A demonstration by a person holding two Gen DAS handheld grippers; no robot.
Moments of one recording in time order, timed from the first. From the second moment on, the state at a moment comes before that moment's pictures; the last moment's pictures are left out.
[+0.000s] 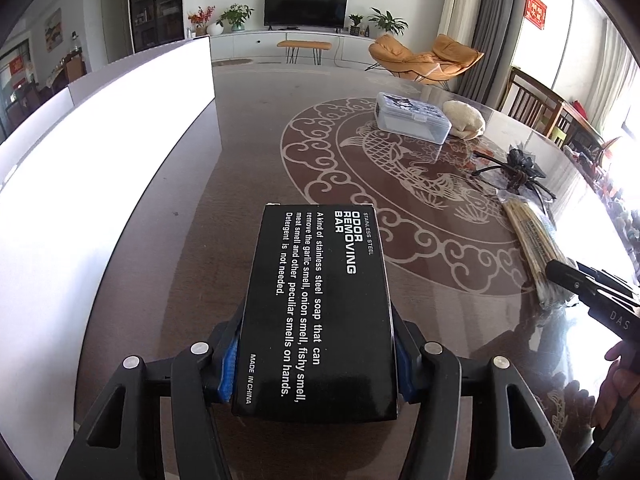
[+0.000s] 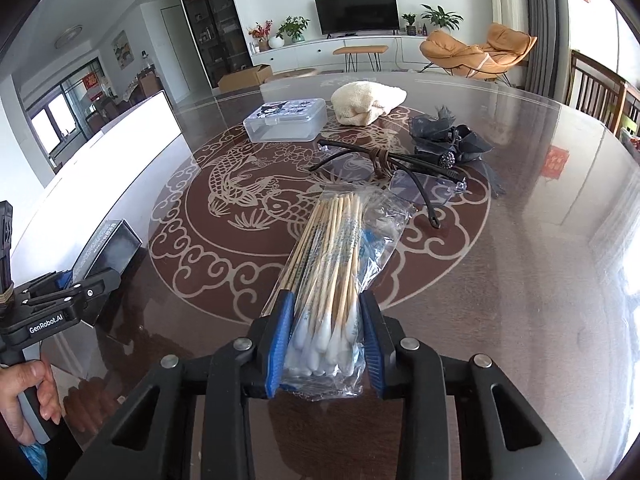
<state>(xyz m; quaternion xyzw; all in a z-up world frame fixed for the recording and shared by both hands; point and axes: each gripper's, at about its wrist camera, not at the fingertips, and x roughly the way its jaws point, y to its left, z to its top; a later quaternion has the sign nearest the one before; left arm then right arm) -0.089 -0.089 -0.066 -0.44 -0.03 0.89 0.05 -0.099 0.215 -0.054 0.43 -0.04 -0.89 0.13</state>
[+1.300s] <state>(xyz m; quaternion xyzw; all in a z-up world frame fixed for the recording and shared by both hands) -0.036 -0.208 0.054 -0.37 -0.11 0.92 0.06 -0.079 0.061 -0.025 0.49 0.07 -0.82 0.28</state>
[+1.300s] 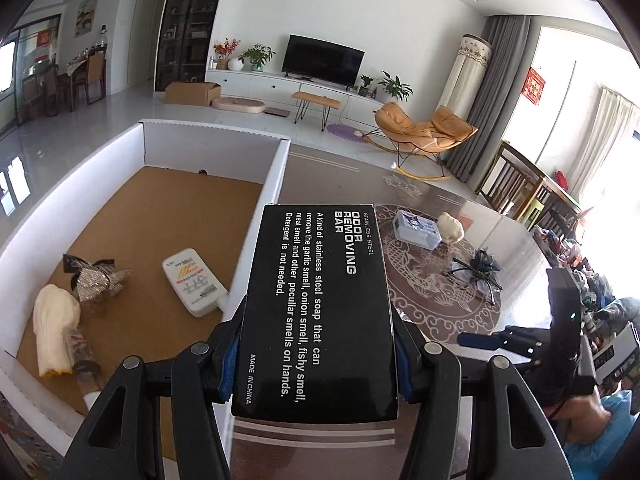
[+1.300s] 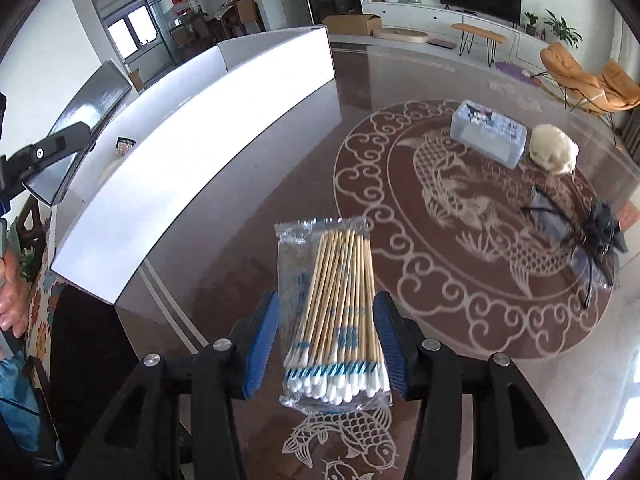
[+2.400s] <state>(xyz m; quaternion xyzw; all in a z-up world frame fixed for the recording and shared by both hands) -0.141 -0.361 0.077 -0.39 -0.14 0.91 -0.04 -0.191 -0.159 0.113 0.37 0.06 -0.84 0.39</state>
